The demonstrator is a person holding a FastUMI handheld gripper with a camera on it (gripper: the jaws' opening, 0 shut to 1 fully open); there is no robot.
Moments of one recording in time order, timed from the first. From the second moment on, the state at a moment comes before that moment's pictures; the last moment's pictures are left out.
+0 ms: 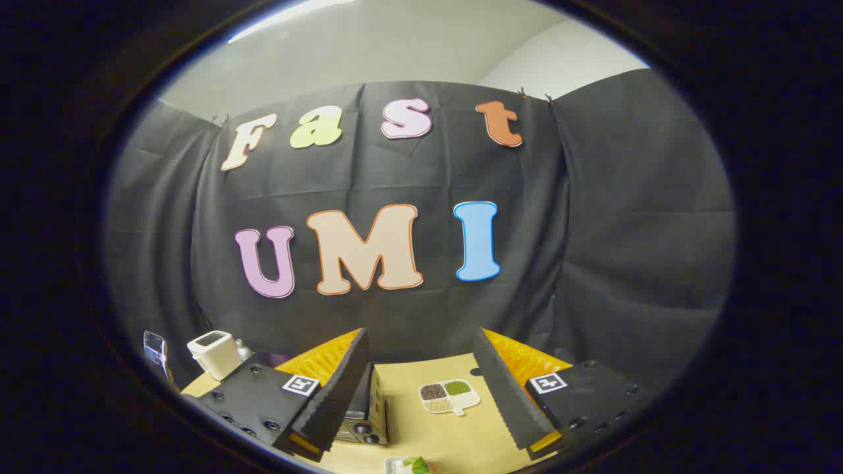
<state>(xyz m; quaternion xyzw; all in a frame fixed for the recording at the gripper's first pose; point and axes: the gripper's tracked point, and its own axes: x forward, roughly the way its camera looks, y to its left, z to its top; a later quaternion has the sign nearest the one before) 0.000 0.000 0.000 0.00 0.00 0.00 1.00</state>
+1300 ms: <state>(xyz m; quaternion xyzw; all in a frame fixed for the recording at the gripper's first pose) -0.045 0.090 -0.034 0.00 0.01 -0.03 1.00</state>
